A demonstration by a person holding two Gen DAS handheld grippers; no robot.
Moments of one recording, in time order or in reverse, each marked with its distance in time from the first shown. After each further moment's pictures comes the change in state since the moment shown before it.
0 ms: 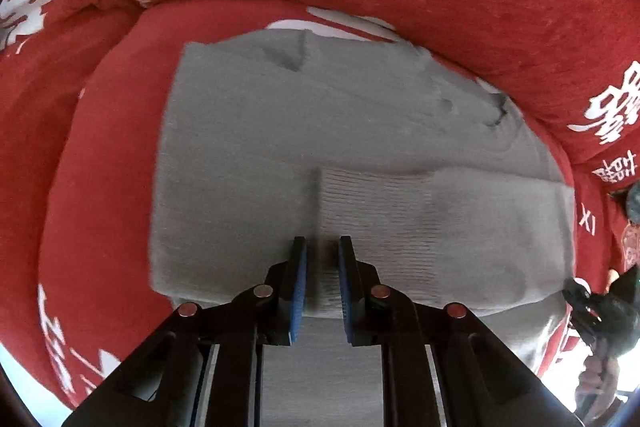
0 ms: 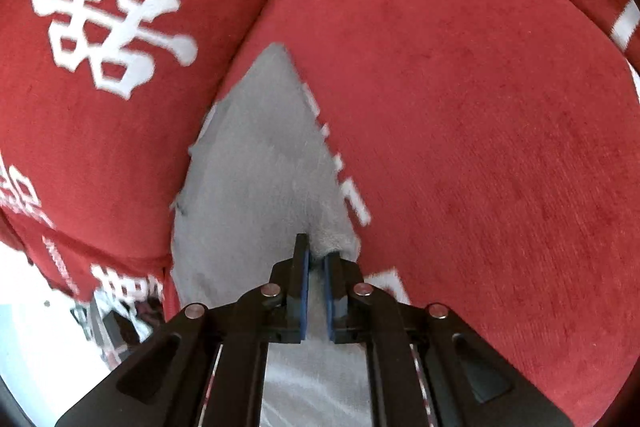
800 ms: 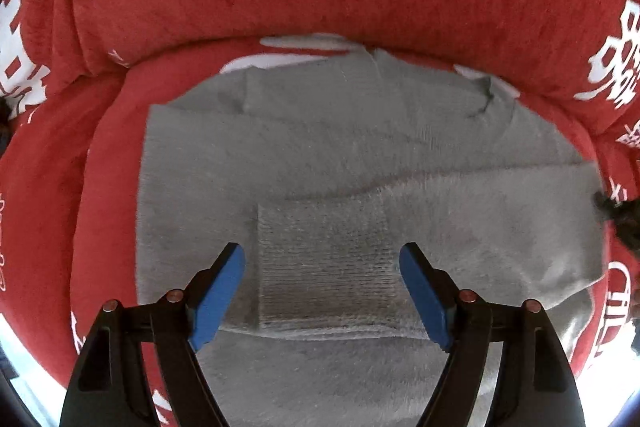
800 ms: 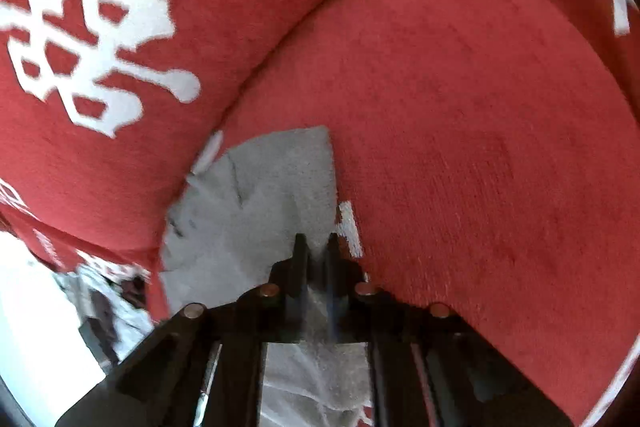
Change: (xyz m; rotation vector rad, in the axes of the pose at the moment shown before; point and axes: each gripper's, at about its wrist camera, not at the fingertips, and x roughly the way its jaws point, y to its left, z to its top) left arm 0.005 -0.063 0.005 0.143 -0.045 0.169; right arm 0.015 0.037 0.092 -0.165 0.014 -0.074
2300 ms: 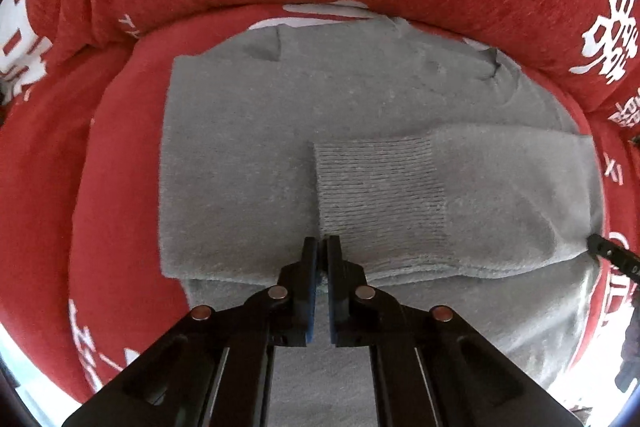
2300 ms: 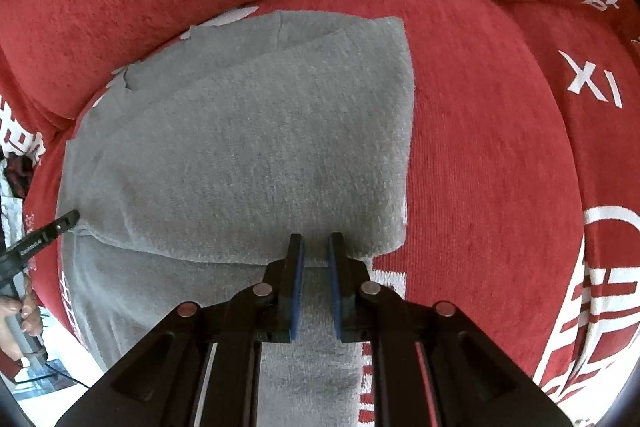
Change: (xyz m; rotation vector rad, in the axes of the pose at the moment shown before) left arm -0.005 0.043 -0.032 0.033 0.024 -0.036; right arm 0.017 0.066 -0.105 -0.357 0.049 -0.401
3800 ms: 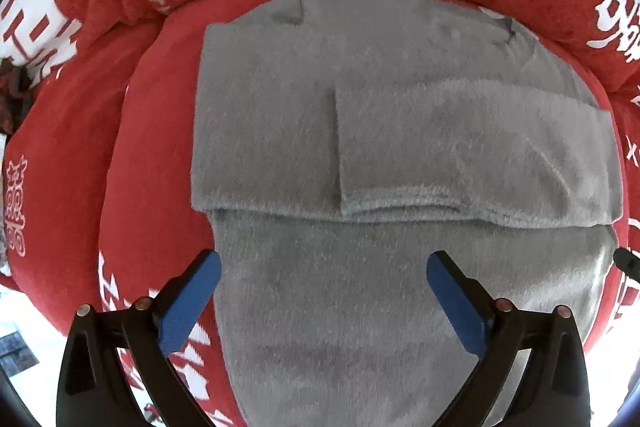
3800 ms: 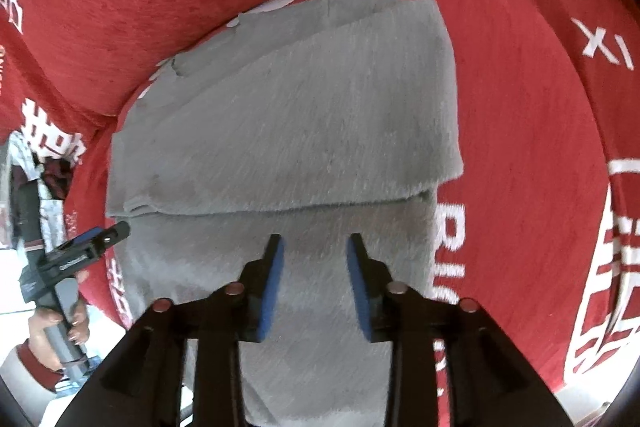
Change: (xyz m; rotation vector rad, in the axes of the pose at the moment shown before) left arm -0.021 -0.014 -0.031 -0.028 0.105 0.105; right arm -0.016 0.019 -0.027 0.067 0.056 0.187
